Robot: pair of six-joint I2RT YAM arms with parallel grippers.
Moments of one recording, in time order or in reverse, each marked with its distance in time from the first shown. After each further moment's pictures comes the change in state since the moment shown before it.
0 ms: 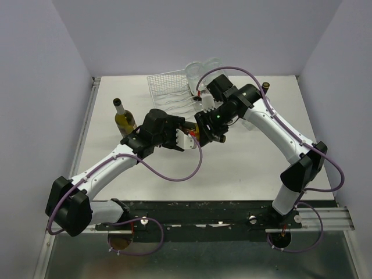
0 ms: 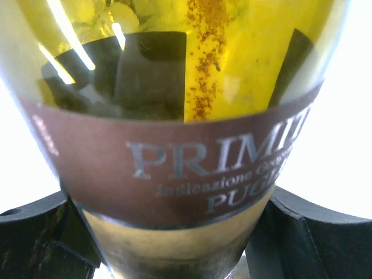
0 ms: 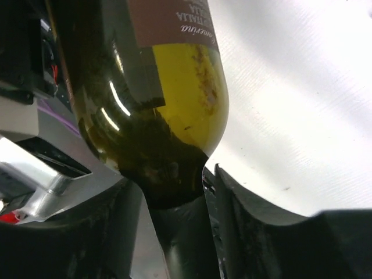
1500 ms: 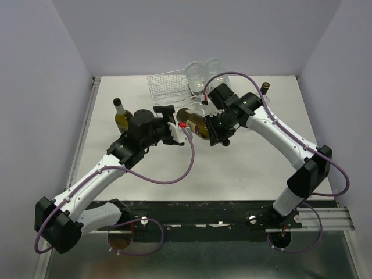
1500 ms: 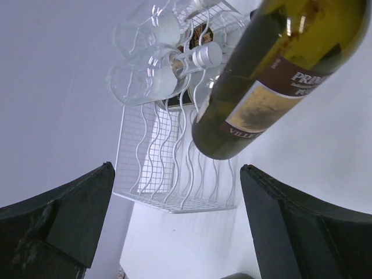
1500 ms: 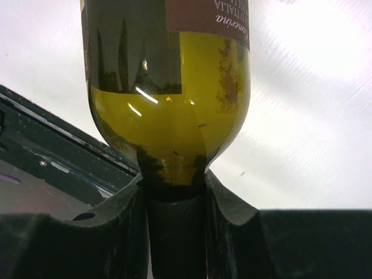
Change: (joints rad) left arm -0.009 -0.169 0.001 0.098 -0.024 -0.179; right arm 0.022 -0.063 -0.131 0.059 0.317 0.074
